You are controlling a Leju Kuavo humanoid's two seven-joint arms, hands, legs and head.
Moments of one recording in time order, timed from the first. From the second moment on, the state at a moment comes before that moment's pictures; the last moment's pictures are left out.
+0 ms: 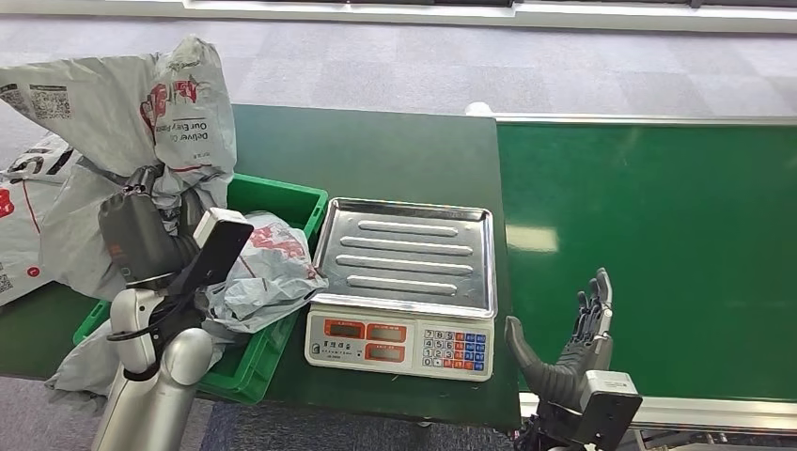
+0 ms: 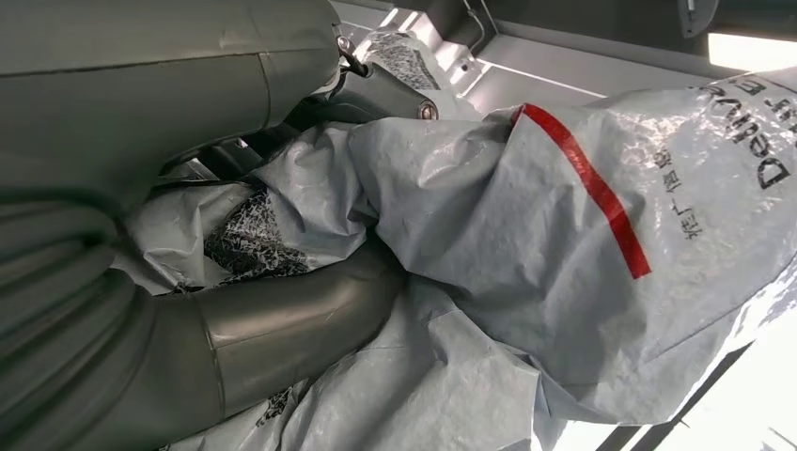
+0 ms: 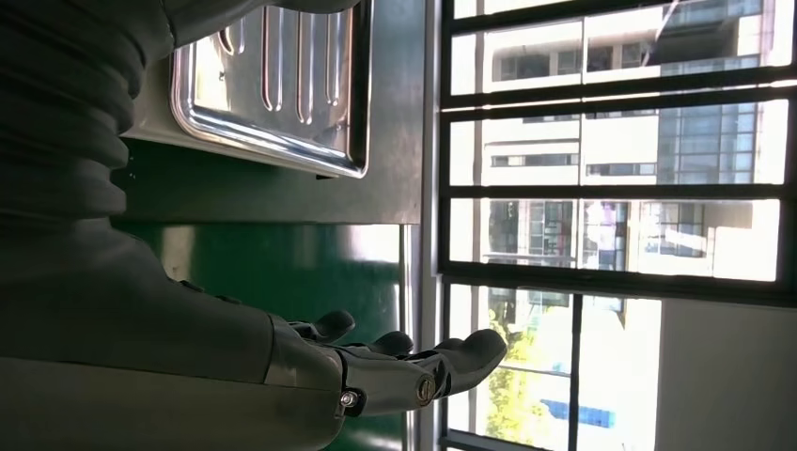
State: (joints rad) left arm -0.29 -0.01 -0.21 -1.53 -1.05 0.51 0.04; right arm 0.19 -0.04 0.39 -1.68 0.04 -0.69 -0.66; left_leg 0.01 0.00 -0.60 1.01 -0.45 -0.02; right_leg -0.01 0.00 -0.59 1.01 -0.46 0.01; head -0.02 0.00
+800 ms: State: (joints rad) left arm -0.28 0.00 -0.19 -1.54 -1.07 0.48 0.07; right arm 0.19 -0.06 0.40 -1.68 0.02 -0.70 -0.66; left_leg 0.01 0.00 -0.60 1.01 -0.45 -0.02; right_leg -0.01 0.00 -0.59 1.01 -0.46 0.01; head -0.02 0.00
